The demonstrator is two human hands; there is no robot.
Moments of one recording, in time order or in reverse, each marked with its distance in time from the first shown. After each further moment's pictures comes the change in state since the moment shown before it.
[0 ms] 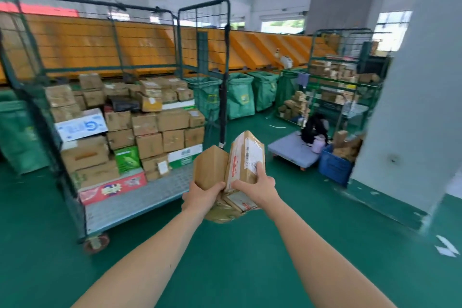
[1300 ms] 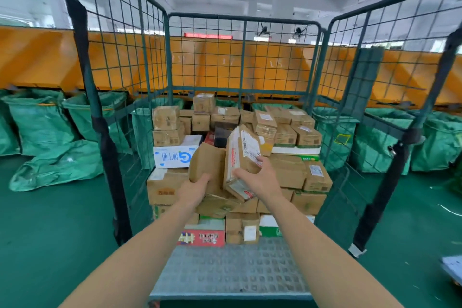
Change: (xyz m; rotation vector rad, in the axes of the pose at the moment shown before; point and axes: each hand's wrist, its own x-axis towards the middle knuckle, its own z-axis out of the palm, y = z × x) left_hand 0.588 0.120 -0.251 -0.198 0.563 -0.121; right_hand 0.596 -0.278 0.349 0.036 -0.411 -0.387
